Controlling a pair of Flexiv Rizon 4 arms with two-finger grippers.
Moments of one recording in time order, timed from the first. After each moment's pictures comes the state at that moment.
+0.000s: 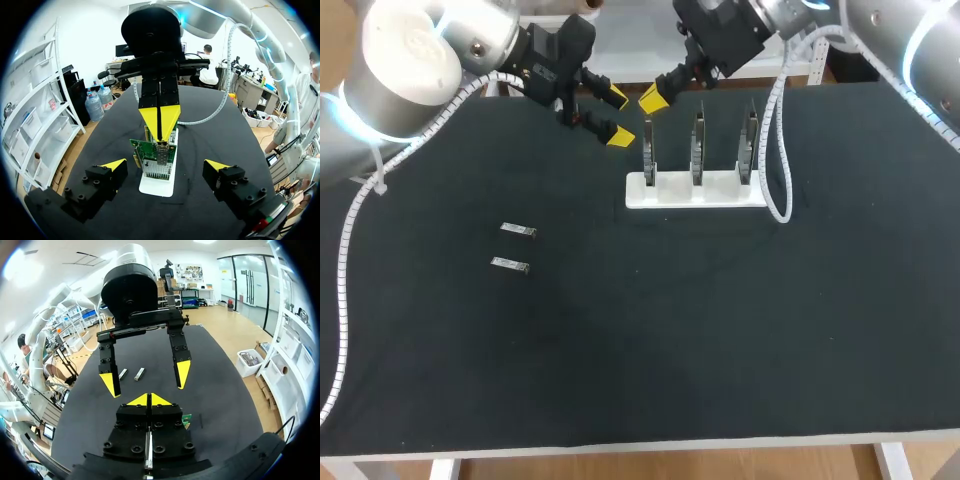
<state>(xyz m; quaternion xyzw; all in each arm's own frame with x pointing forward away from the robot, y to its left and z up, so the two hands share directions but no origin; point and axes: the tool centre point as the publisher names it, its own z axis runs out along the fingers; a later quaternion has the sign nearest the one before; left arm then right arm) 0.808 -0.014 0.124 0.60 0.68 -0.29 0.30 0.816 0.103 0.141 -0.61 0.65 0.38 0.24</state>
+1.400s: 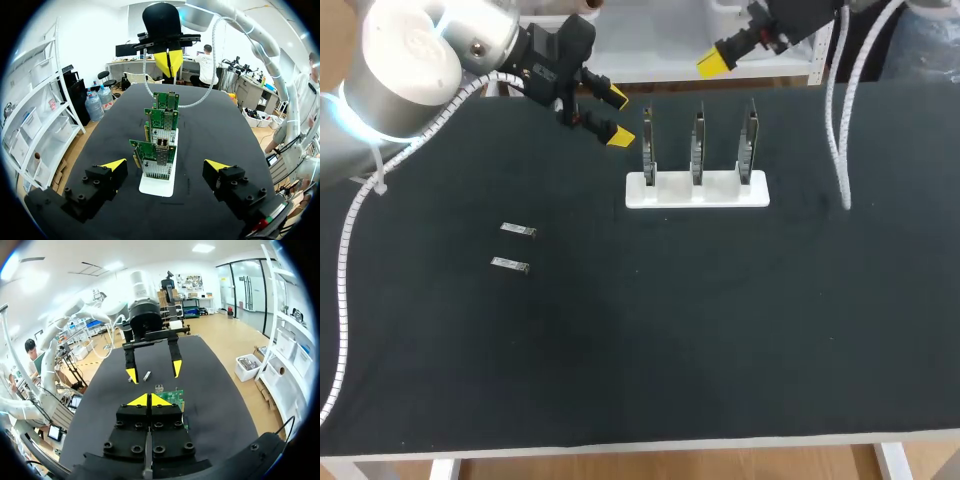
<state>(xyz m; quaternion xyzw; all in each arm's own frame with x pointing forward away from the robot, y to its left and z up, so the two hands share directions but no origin) 0.808 -0.014 0.124 0.60 0.68 -0.29 0.30 0.815 0.023 0.197 -0.60 0.64 0.41 0.26</state>
